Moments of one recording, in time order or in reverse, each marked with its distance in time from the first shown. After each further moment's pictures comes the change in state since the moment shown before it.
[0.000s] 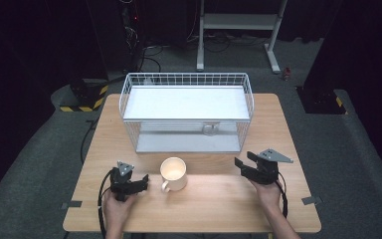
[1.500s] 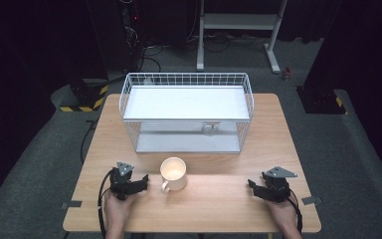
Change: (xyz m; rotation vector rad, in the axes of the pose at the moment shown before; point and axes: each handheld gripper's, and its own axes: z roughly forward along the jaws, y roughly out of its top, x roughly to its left) left arm 0.000 0.000 0.000 -0.001 0.007 -0.012; right arm -0.025 -0.059 -0.018 0.251 -0.113 -0.088
